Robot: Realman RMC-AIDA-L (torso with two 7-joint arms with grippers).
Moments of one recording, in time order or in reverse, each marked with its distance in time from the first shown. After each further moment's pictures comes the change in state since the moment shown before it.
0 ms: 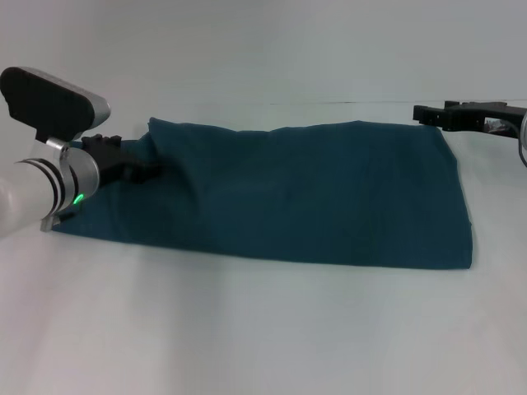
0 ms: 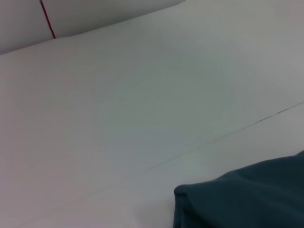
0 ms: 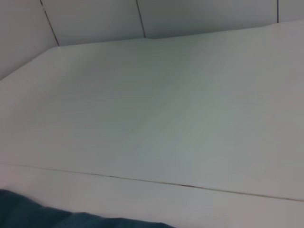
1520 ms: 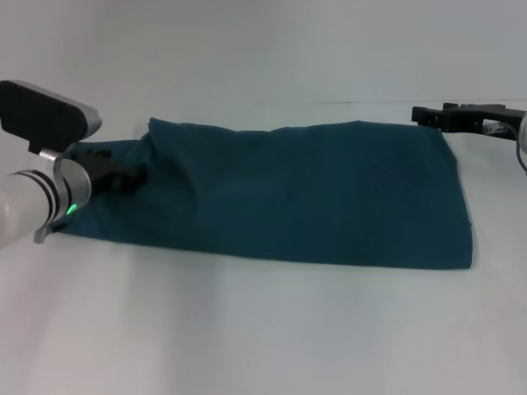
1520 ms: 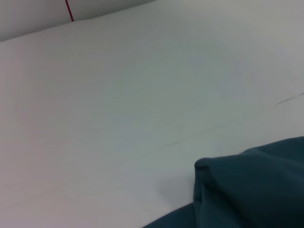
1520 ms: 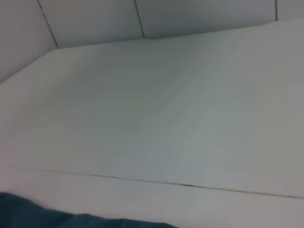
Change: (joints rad) left arm 0.008 0.000 -0.004 -0.035 0.000 -0.054 -0.011; right arm -0.005 0.009 0.009 -0.004 0.002 0.000 0.004
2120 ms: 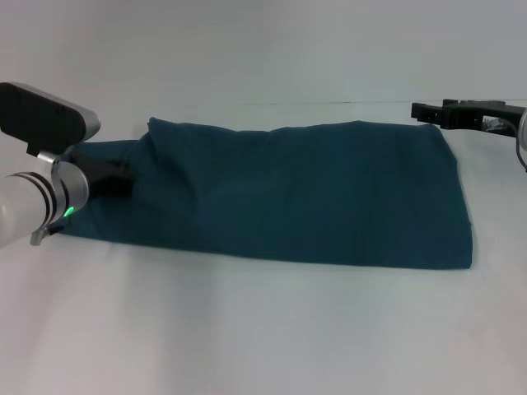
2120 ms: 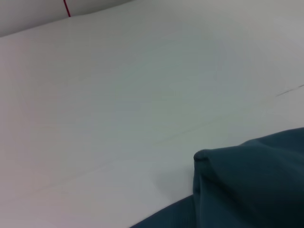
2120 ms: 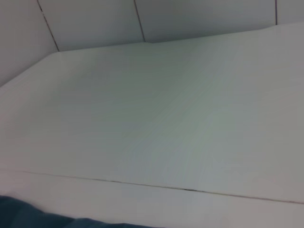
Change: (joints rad) left arm -0.001 0.007 -0.005 -0.009 0.020 0.011 -0.003; right arm 0.002 0.003 0.000 -0.010 0.001 0.000 0.002
